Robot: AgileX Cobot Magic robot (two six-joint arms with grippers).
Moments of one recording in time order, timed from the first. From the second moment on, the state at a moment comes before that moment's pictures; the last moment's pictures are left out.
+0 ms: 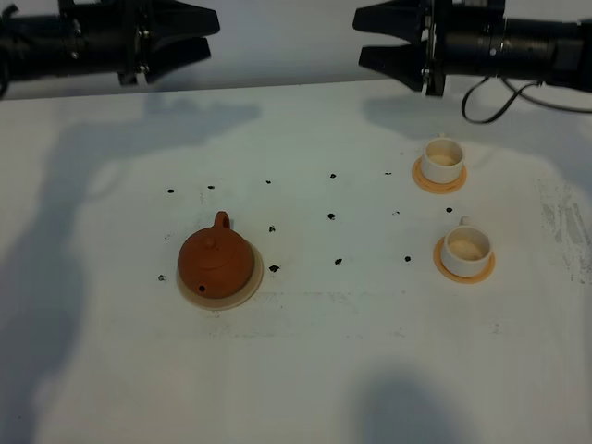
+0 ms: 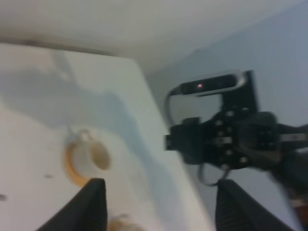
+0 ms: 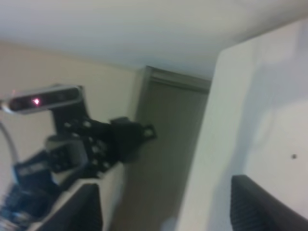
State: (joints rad) left arm 0.02 2.03 -1.60 -1.42 1.00 0.88; right arm 0.09 2.20 -1.66 1.68 1.20 -0.80
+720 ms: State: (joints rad) left arm -0.04 1.84 -1.61 -0.72 0.74 0.68; right arm 0.09 2.10 -1.83 1.03 0.98 -0.63
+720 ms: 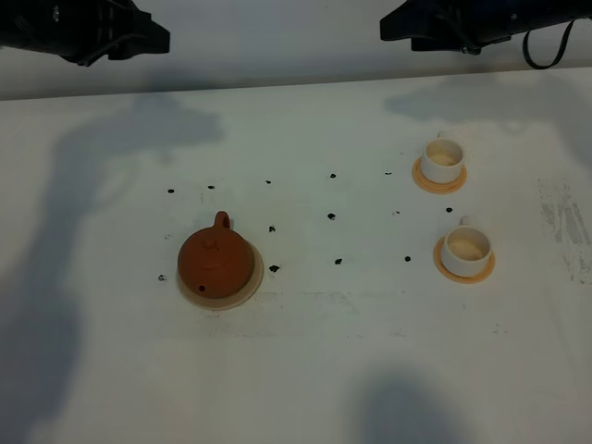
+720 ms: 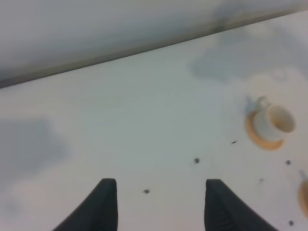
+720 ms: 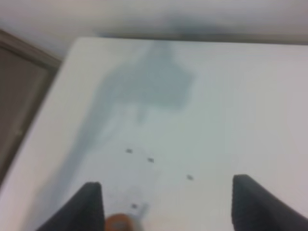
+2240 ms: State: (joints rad) left arm -0.13 1.36 -1.15 -0.28 0.38 0.30; right arm 0.09 1.77 -1.82 0.48 1.07 -0.34
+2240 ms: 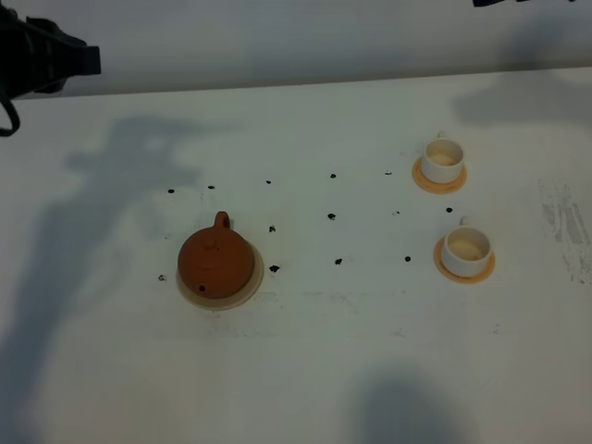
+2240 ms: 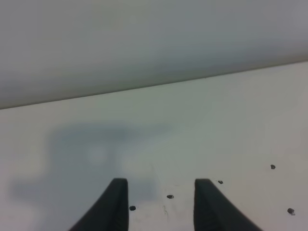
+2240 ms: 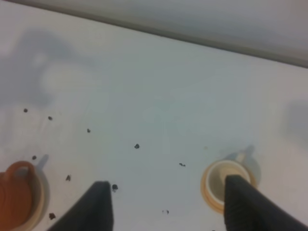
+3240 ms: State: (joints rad) left arm -0.13 1.31 -1.06 -0.28 0.37 0.29; right arm 0.09 1.44 -1.54 0.36 1.04 -0.31
